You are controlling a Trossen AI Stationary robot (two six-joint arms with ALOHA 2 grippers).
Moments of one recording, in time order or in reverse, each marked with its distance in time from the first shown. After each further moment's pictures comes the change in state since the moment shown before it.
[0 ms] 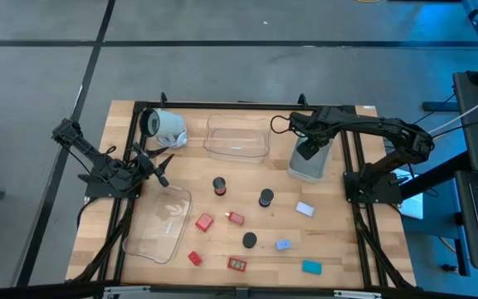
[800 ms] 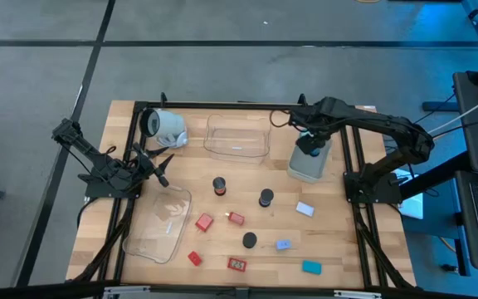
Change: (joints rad) left arm 0.000 0.000 0.000 0.000 0.000 0.000; right arm 0.058 -0.001 0.230 -0.212 -0.036 0.127
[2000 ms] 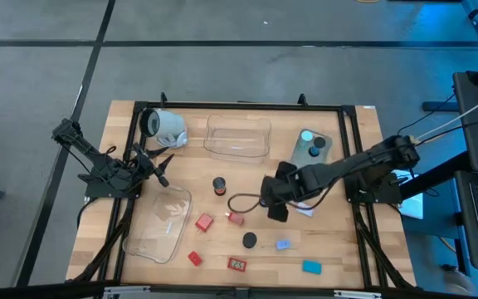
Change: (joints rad) left arm 0.000 0.000 0.000 0.000 0.000 -0.037; right arm 0.704 0.173 0.024 0.530 -0.032 -0.083
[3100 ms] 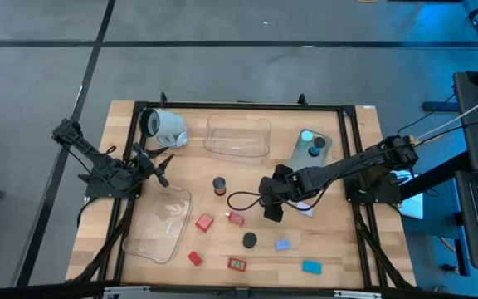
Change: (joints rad) left arm 0.000 0.000 0.000 0.000 0.000 0.003; right arm -0.025 0.010 -0.171 0.264 -0.018 0.020
